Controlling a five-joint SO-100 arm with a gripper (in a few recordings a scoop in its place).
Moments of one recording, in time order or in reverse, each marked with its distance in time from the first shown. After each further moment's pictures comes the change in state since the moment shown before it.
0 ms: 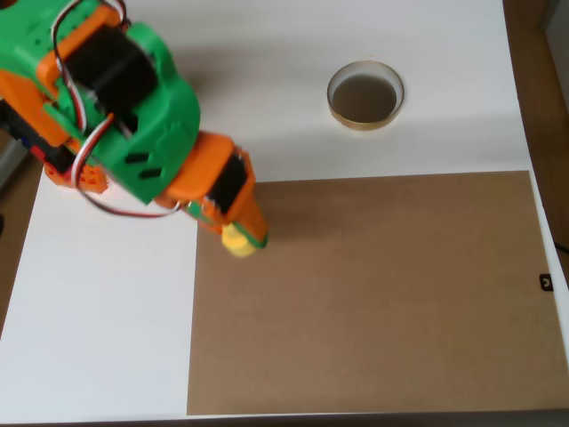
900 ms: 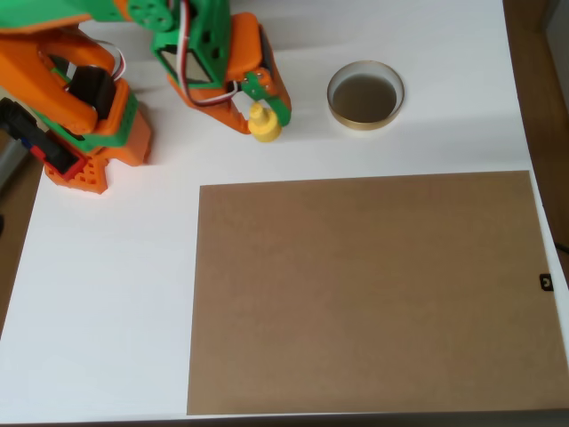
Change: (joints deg) arm -29.7 3.5 6.0 5.0 0.1
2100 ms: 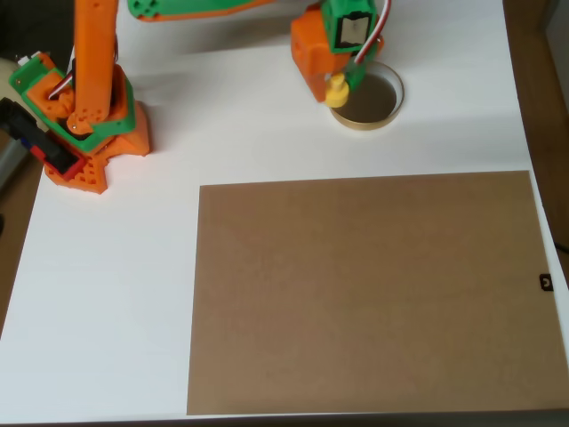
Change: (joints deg) arm -18.3 -53.1 -42.5 3.3 -0.1
